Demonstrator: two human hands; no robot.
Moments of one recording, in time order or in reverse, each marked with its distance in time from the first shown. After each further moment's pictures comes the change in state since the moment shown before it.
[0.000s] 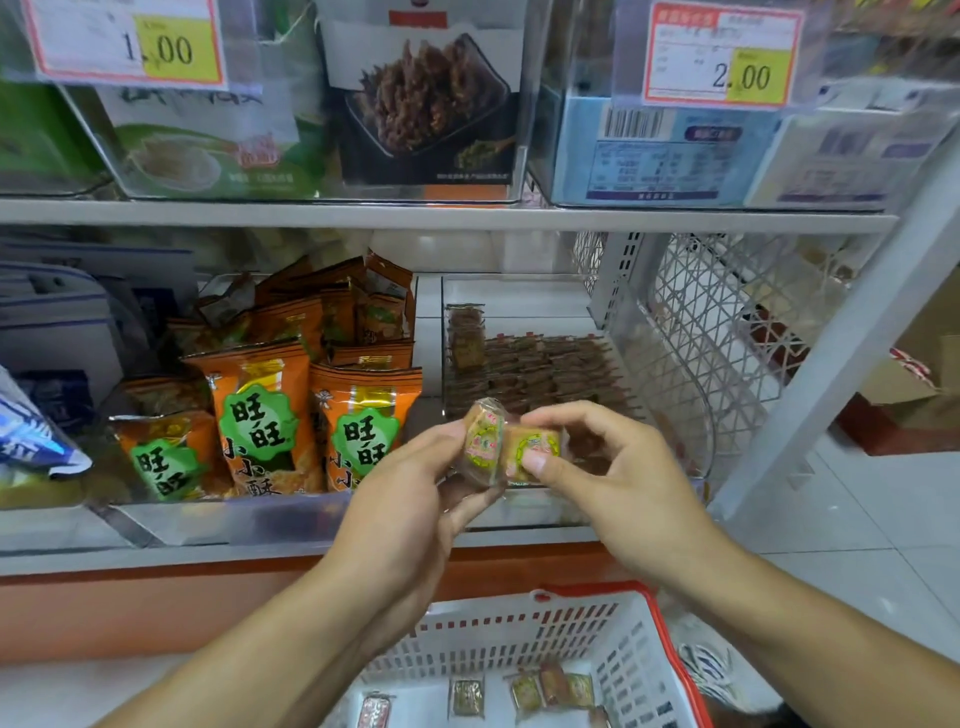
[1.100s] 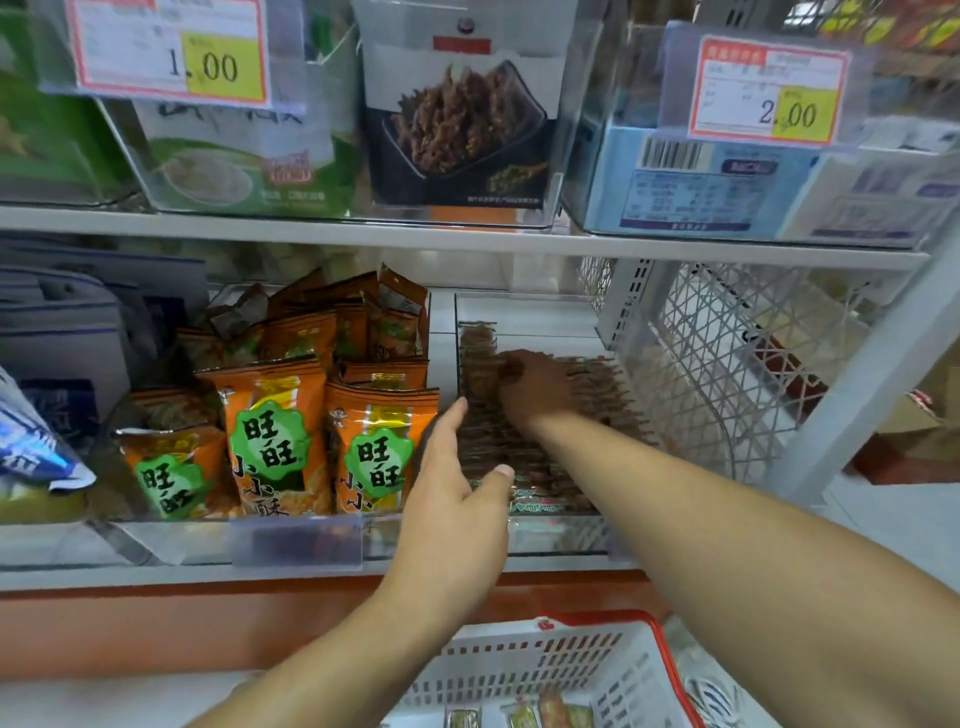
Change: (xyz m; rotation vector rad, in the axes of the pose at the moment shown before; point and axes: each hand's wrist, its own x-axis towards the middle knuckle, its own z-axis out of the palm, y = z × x) left_hand 0.019 -0.013 -0.002 0.641 0.079 0.281; right_hand 0.157 0.037 0.062 -0.427 0.071 0.226
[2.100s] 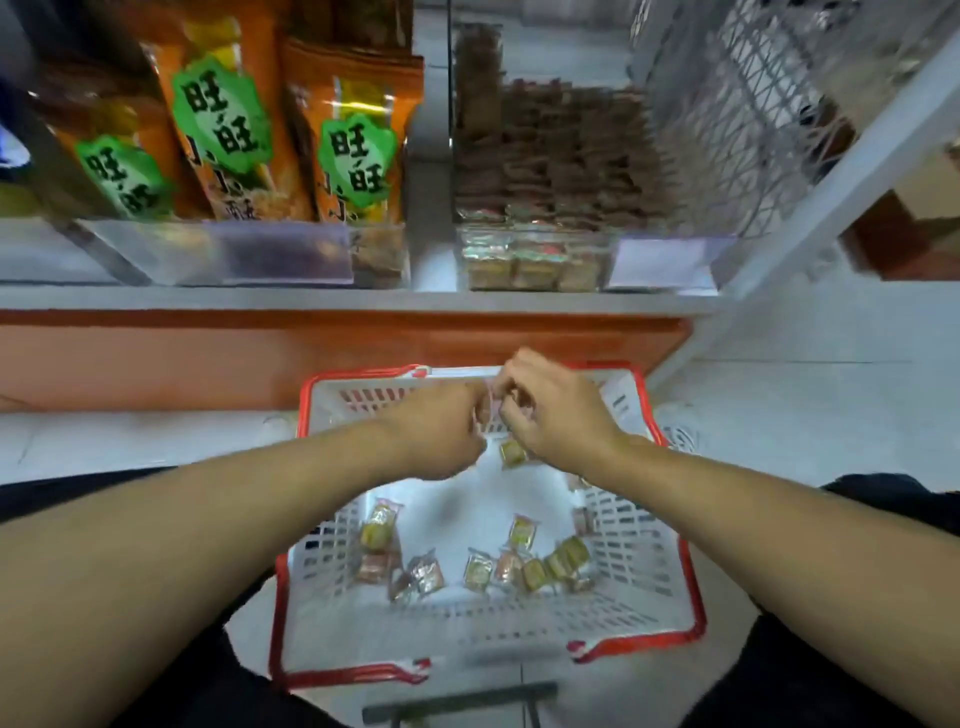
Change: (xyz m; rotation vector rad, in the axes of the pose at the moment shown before) left_hand -0.060 -0.125 0.002 0.958 -0.665 -0.095; right_hand -0.221 0.129 0.053 -0.066 -0.226 -0.504
